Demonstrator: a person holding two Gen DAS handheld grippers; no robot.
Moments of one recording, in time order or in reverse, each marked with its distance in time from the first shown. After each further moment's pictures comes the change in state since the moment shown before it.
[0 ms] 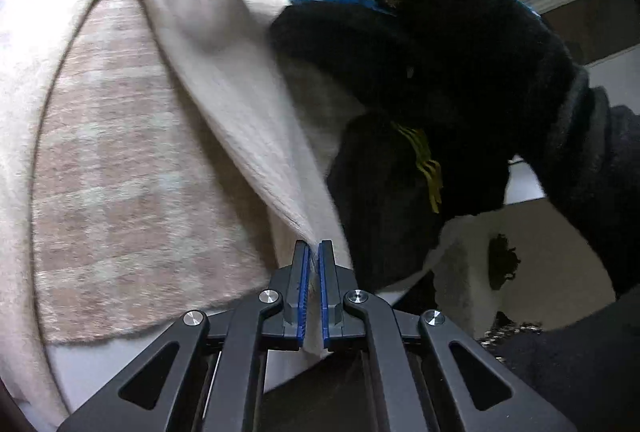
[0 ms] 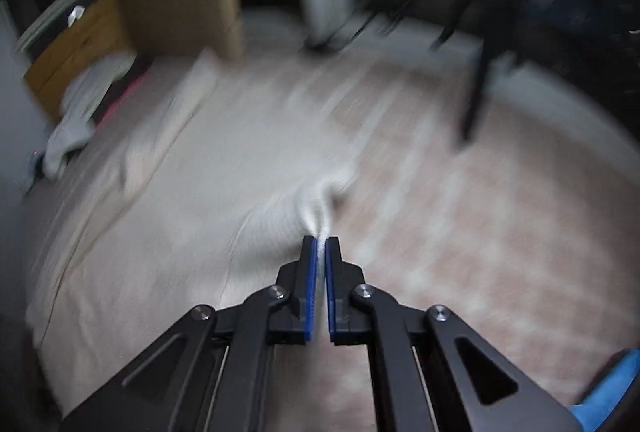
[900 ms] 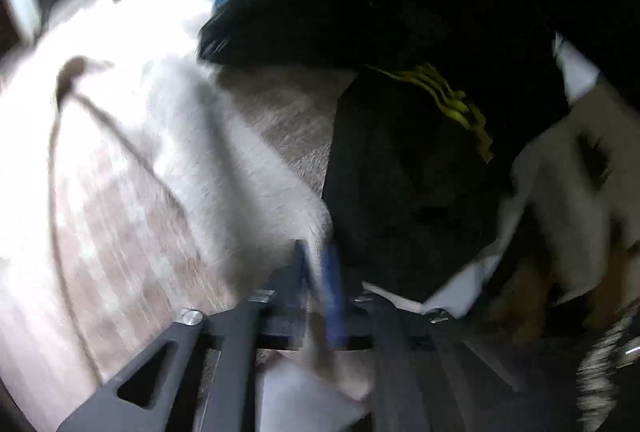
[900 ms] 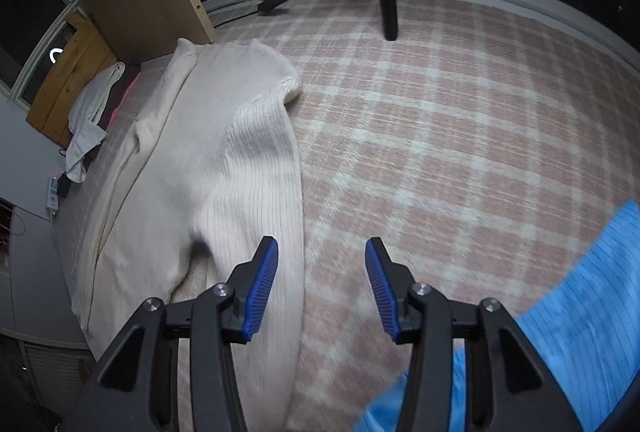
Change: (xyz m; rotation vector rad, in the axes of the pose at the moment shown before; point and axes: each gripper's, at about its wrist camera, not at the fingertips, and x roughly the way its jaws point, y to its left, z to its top) left arm 0.040 -0.029 0.030 0.296 0.037 0.255; right arm -0.042 -0.035 -0.068 0.207 0.180 0.101
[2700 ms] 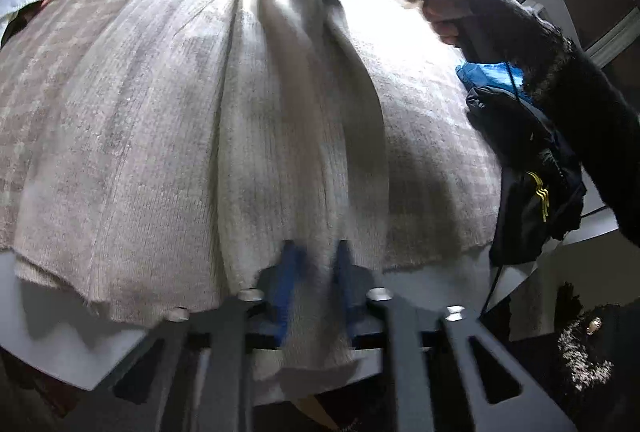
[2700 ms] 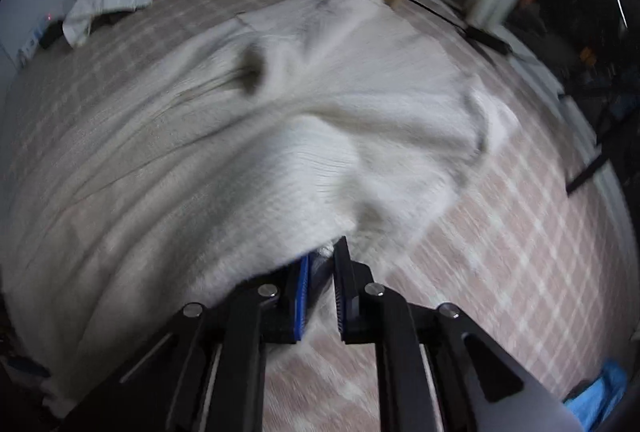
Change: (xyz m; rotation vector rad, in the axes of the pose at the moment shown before) left arm -0.095 0.182 -0.127 -0.462 -0.163 0.054; right arm 0.084 0.201 0.015 -0.567 0.058 -0.186
